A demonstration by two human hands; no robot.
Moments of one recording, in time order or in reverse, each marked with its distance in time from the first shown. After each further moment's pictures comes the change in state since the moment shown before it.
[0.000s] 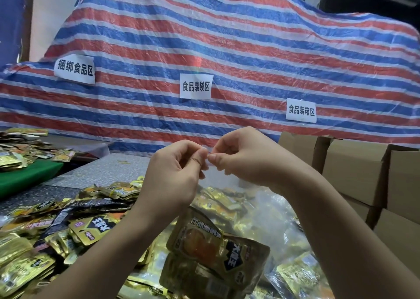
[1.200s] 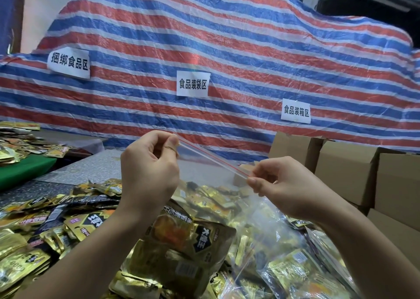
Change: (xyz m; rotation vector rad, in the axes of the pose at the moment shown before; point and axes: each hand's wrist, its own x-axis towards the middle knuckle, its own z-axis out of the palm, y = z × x) left_hand 0.004 -0.004 -0.011 0.027 0.315 -0.009; right_hand -0.041 0.062 -0.015 -0.124 0.097 0.053
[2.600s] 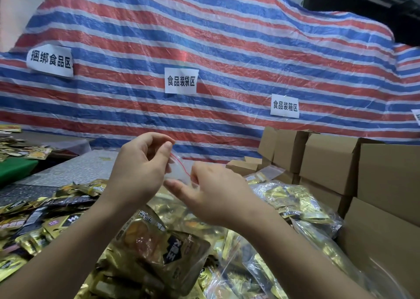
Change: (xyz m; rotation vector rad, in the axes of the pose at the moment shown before) left_hand 0.004 -0.013 0.009 -0.028 -0.233 -0.069; right_hand 0.010 -0.042 0.063 -0.300 -0.062 -0.108
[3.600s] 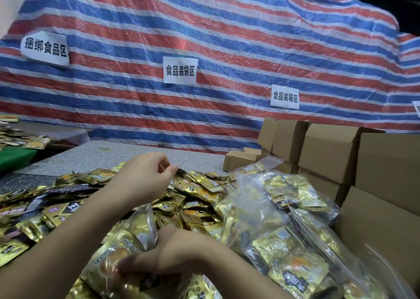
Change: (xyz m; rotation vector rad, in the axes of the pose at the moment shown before) left_hand 0.002 -0.034 0.002 0.778 -0.378 -0.115; right_hand -0.014 -0.015 0.107 0.557 -0.720 0.261
